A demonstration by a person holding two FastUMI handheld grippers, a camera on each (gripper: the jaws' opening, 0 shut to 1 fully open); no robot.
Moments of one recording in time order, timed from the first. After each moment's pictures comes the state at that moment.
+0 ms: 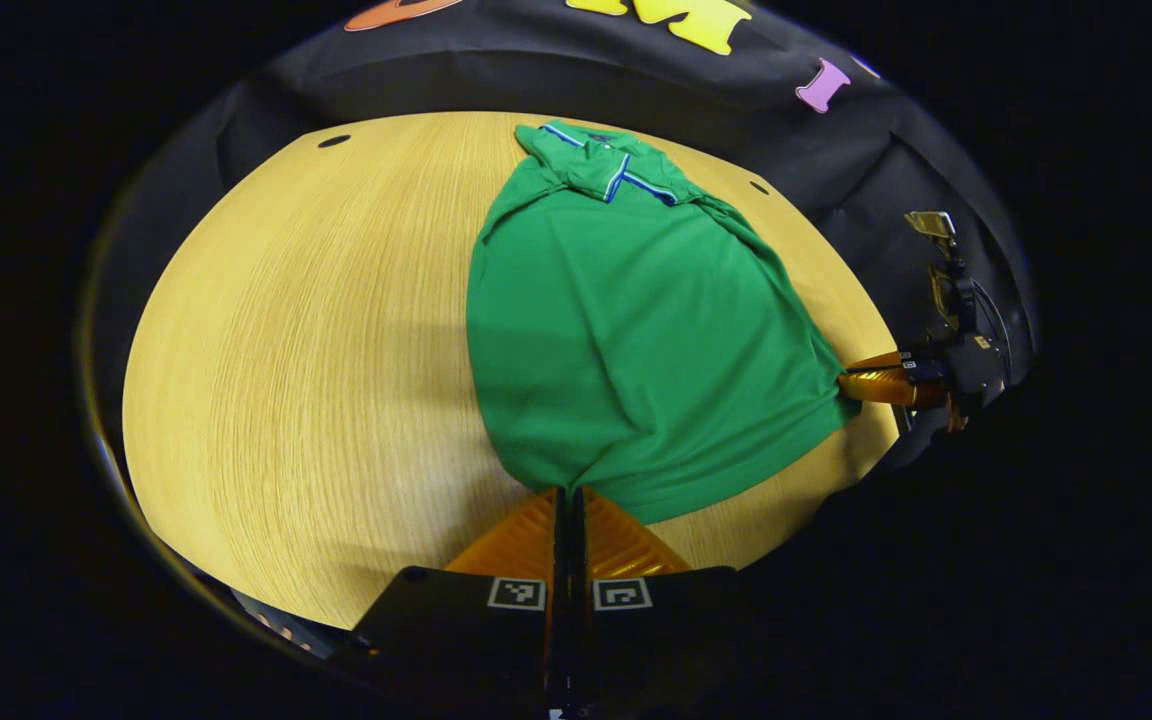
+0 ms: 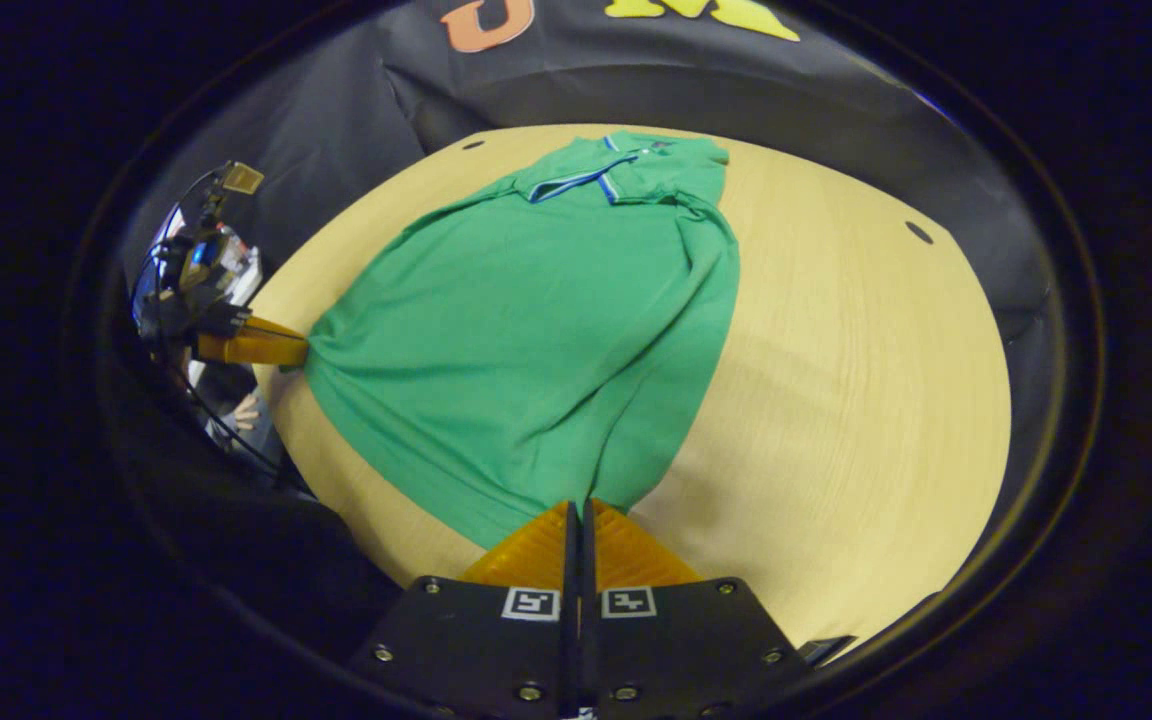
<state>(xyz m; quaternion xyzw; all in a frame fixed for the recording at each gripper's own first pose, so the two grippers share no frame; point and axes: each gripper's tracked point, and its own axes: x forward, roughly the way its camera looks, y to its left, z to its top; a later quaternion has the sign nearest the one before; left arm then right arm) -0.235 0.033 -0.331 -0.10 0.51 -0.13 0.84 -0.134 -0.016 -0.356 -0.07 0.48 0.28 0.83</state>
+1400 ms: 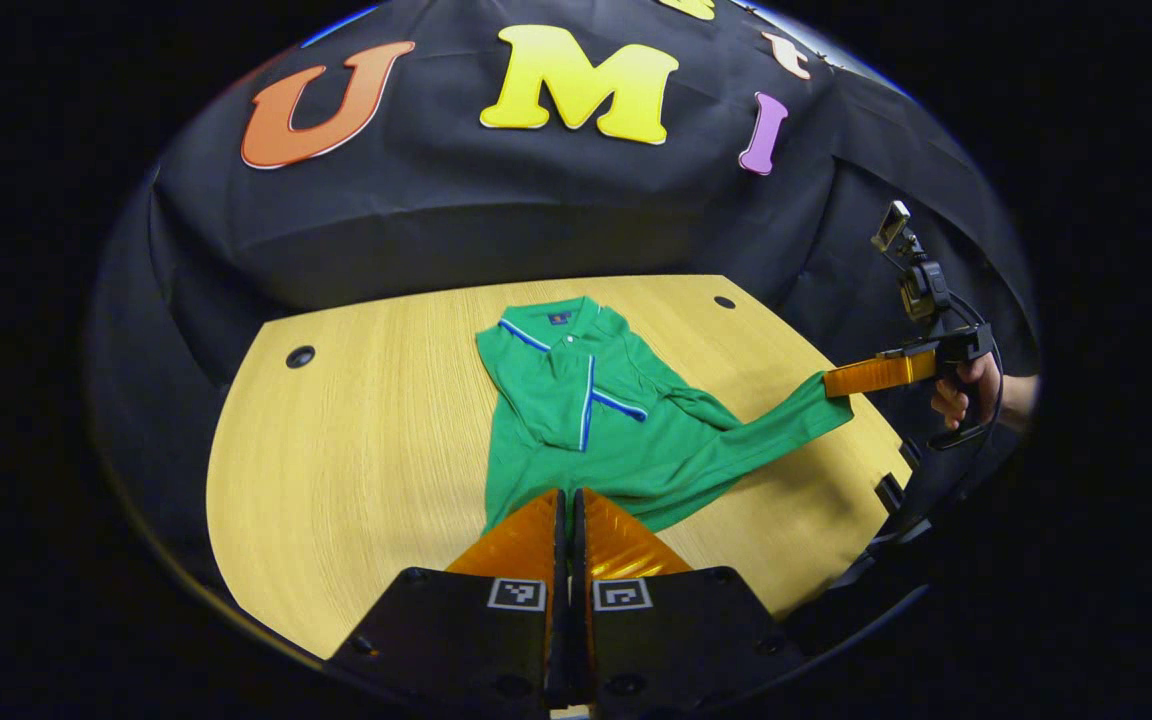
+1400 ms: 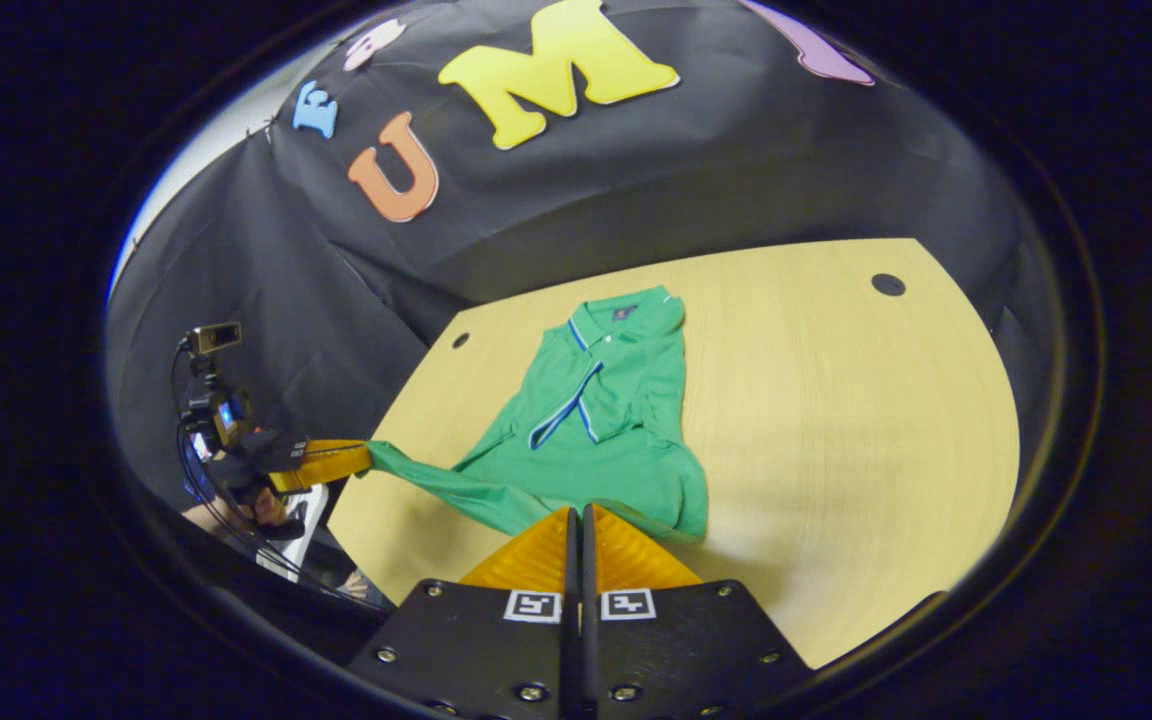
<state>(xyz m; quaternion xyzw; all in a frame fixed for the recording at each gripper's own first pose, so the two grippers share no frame) -0.057 0.049 -0.190 -0.02 0.36 -0.16 0.92 0.004 -0.004 -0.188 0.15 0.37 0.28 0.87</state>
